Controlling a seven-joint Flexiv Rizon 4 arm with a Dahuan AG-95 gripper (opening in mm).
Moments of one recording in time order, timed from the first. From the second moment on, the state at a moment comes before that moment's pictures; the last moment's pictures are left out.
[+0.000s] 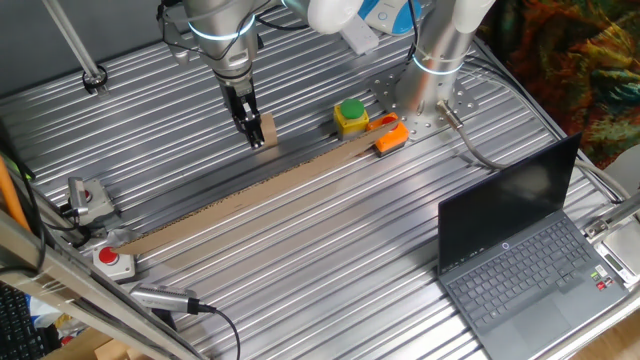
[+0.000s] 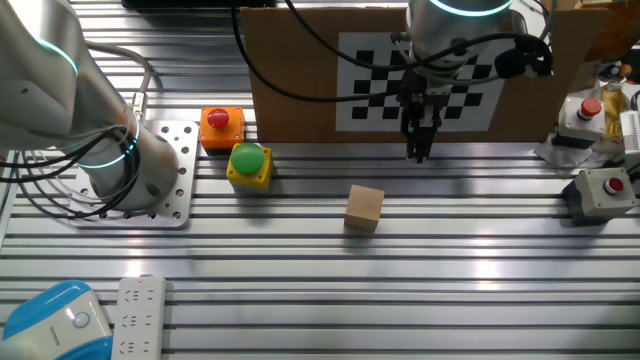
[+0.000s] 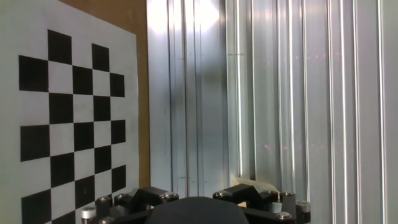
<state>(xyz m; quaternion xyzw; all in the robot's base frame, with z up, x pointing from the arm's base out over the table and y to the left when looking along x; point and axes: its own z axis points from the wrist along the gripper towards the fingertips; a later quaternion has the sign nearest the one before) 0.500 0.000 0.170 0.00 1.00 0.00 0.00</state>
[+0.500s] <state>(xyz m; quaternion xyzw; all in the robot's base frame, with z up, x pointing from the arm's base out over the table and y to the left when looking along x) 0.498 0.000 0.170 -0.01 1.00 0.01 0.00</state>
